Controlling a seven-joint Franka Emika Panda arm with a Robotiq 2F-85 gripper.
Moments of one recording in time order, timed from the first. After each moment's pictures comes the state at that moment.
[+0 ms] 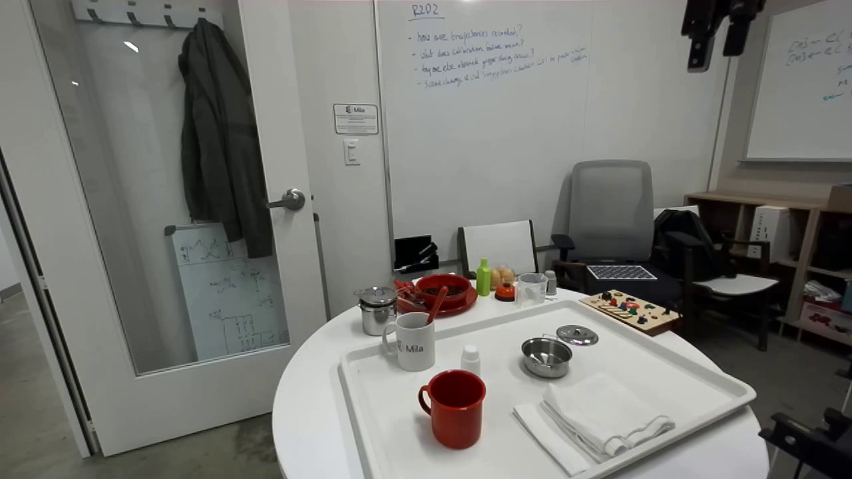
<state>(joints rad) -0.09 -0.70 0.06 -2.57 -0.30 2.07 0.02</state>
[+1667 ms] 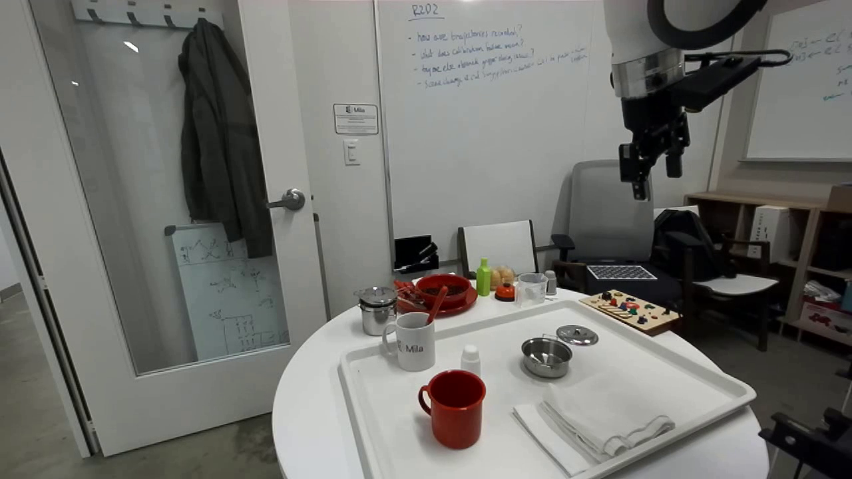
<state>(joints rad) -0.15 -0.10 0.05 -2.45 -0.55 2.33 0.27</state>
